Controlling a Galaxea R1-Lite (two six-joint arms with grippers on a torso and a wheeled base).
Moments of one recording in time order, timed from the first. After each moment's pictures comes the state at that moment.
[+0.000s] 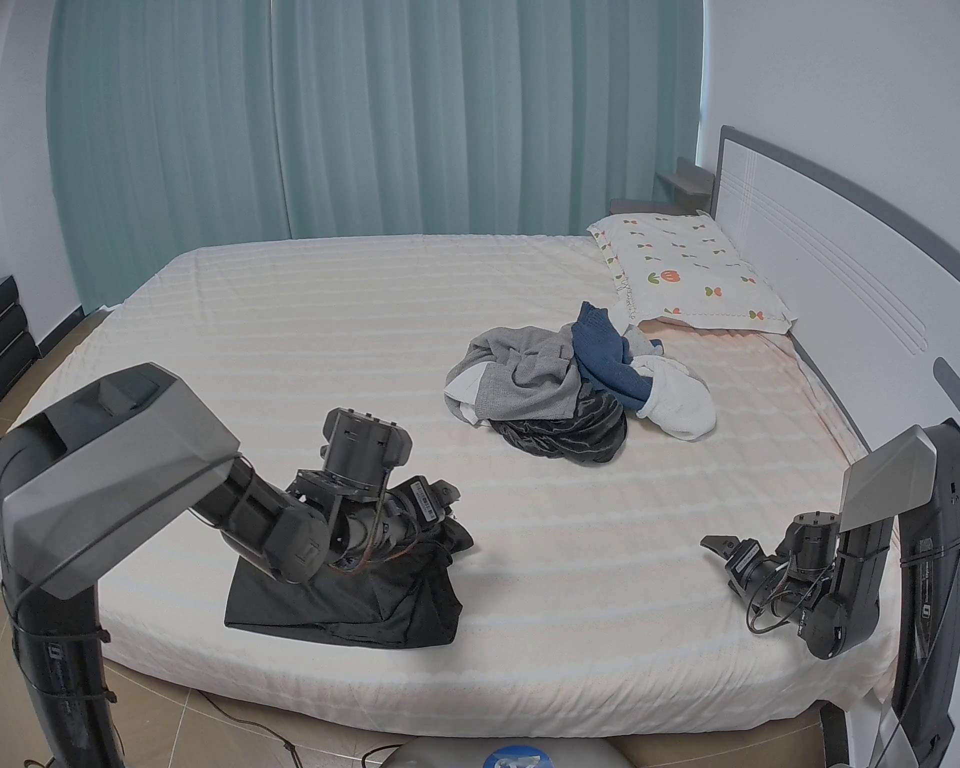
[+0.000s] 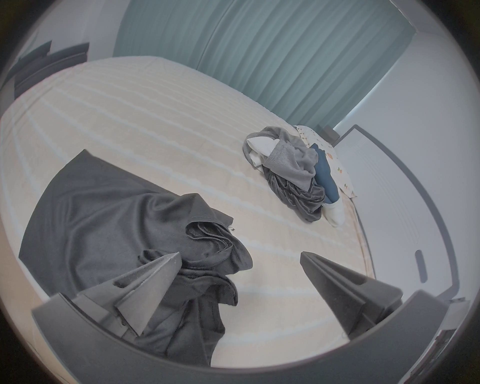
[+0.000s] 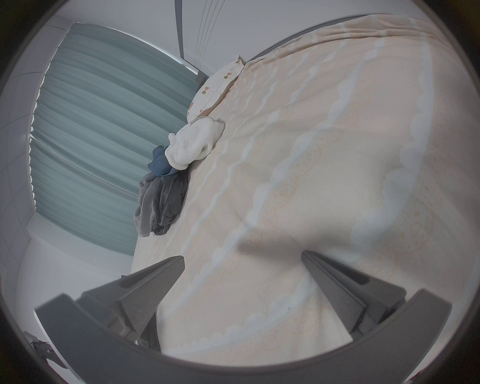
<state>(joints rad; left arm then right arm) -0.48 2.21 -1.07 -0.47 0.10 -0.79 0.05 2.48 -0.40 -1.55 0.12 0.93</state>
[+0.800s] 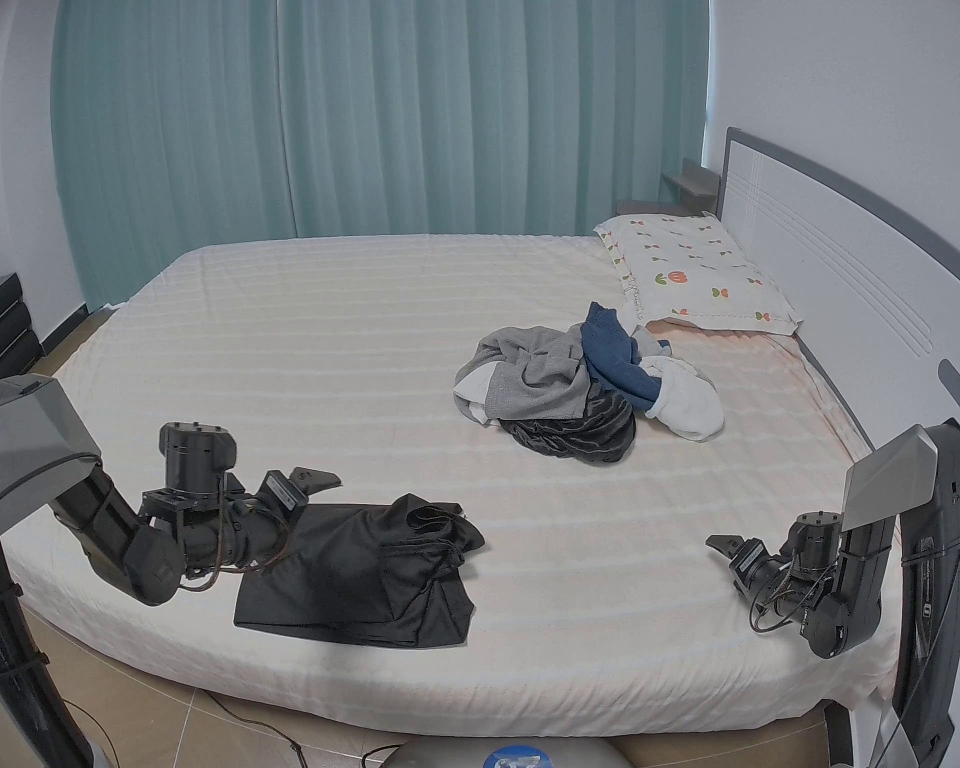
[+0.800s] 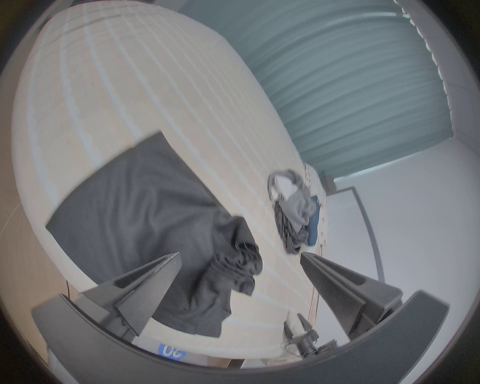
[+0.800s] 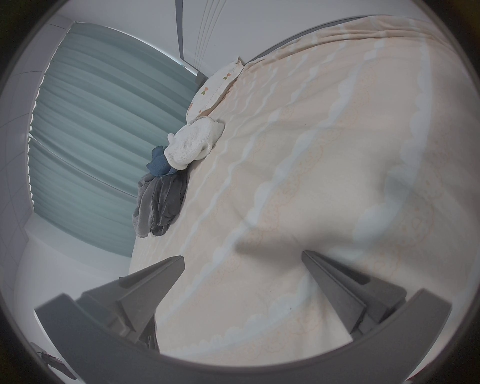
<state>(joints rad) -0.18 2.00 -0.63 -0.80 -0.23 -1.05 0.05 2.48 -0.40 -1.55 0.12 0.93</state>
